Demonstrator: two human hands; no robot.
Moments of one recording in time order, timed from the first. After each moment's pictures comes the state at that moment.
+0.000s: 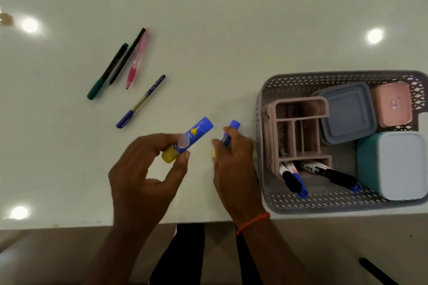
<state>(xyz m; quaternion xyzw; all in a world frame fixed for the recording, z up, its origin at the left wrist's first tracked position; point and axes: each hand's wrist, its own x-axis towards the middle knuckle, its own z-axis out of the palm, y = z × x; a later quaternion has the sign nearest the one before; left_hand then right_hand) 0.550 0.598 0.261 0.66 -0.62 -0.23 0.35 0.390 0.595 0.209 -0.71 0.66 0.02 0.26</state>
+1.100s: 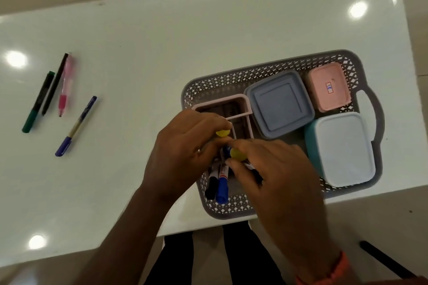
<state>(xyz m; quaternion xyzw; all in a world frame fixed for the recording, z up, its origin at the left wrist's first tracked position) 0.400 0.522 0.261 0.47 -0.79 -0.28 0.27 0.233 0.575 0.302 -0.70 0.66 -0.16 0.22</state>
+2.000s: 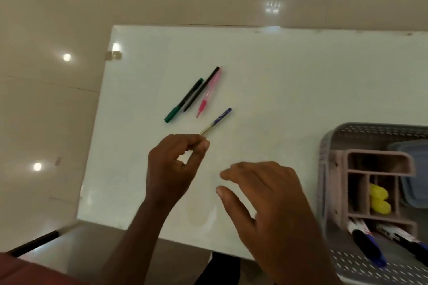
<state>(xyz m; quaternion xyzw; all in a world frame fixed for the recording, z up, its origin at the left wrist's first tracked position) 0.629 0.555 0.238 0.73 -0.58 -0.18 0.31 0.435 0.545 0.316 -0.78 0.50 -0.18 0.33</state>
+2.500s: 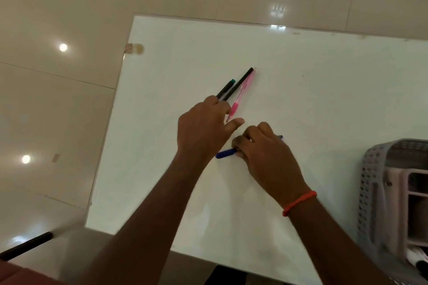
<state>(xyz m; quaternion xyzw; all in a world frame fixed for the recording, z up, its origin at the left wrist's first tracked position) 0.666 0.469 0.194 0.75 -0.65 -0.14 0.06 0.501 0.482 0.184 -0.88 0.43 -0.01 0.21</state>
